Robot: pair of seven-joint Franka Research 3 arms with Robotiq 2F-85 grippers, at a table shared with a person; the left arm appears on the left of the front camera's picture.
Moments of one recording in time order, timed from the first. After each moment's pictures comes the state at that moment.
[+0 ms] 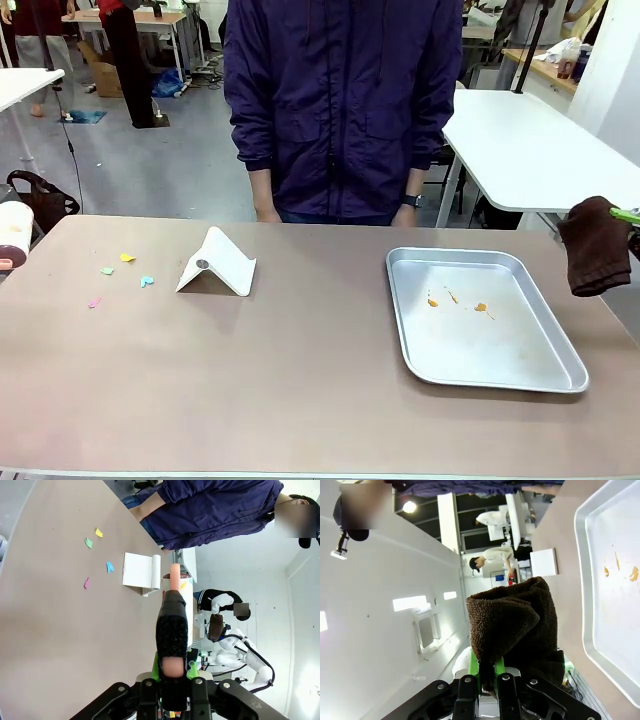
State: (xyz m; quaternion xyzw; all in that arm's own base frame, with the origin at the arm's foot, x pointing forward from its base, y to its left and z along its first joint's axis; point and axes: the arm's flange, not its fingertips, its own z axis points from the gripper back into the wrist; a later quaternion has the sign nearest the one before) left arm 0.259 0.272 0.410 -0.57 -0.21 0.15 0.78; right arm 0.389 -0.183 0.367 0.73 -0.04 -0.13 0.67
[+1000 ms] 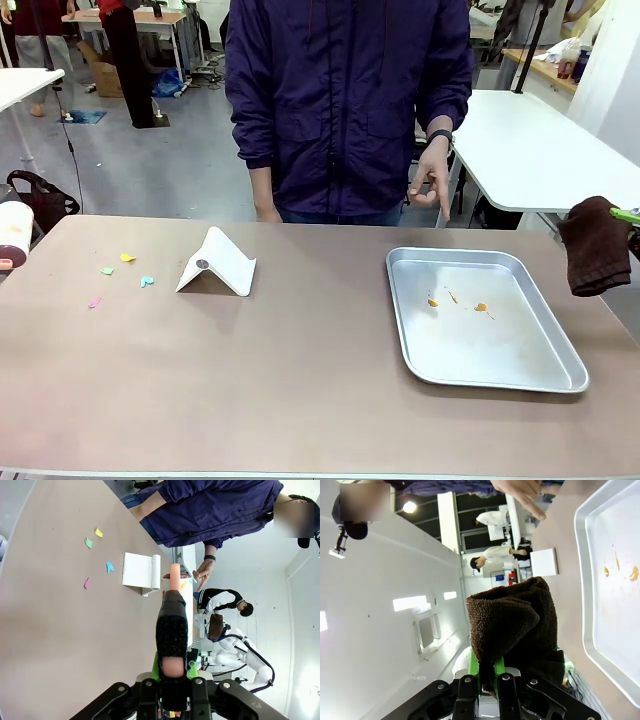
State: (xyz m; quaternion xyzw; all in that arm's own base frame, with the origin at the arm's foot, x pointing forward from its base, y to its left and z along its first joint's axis) left arm 0.259 0.272 0.410 -0.57 -0.21 0.15 0.78; right arm 0.389 -0.182 0.367 0.73 -0.04 -0.13 0.67
